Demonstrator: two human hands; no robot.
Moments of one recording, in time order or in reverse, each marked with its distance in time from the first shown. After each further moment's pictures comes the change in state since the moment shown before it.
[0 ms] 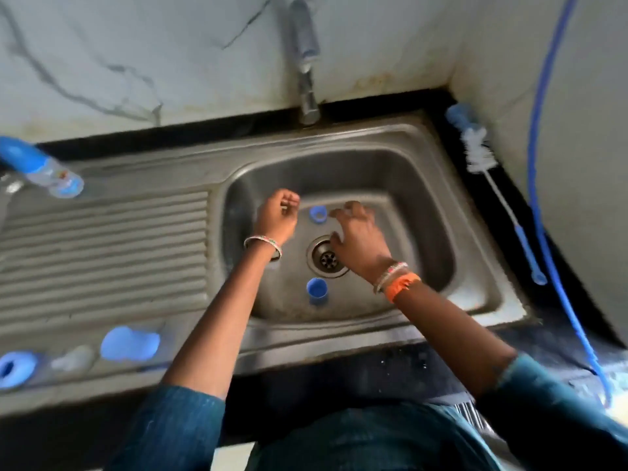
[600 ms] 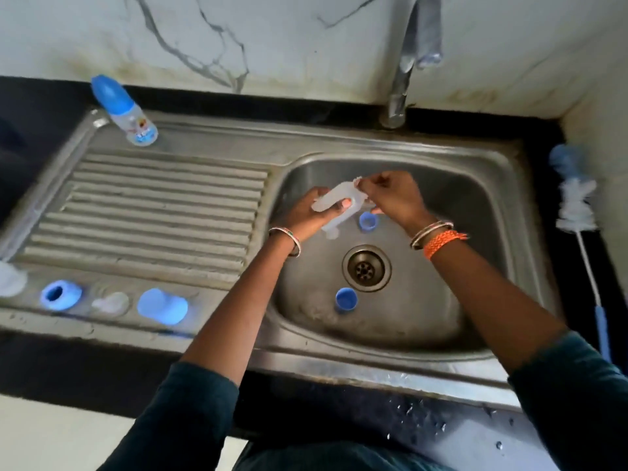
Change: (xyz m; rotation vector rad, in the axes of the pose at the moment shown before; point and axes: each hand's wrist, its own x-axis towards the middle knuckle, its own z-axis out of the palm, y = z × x) left_hand 0.008 -0.001 -0.031 -0.235 -0.178 -0.301; right_hand 0.111 -0.027 -0.027 0.608 -0.161 0.128
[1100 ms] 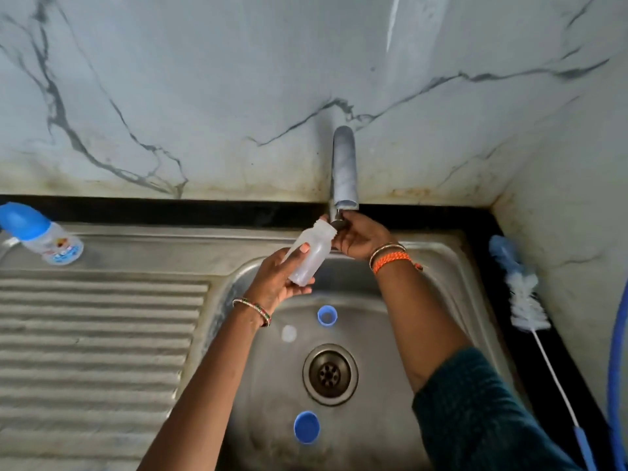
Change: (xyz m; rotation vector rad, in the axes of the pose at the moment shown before) left_hand 0.072 0.065 0.015 -0.496 -0.068 -0.056; right_hand 0.146 -0.015 -0.049 1.114 -0.113 0.546
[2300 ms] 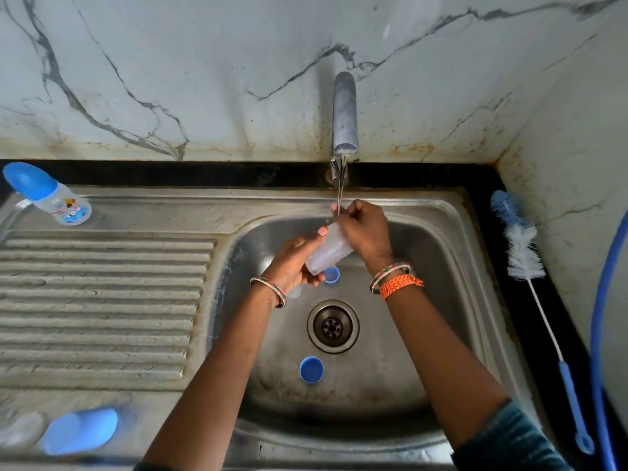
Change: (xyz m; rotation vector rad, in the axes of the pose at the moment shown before) left_hand -0.039 -0.025 0.020 0.079 -0.044 -0.074; right_hand -0.066 0.072 -0.022 -0.899 0.301 -0.660
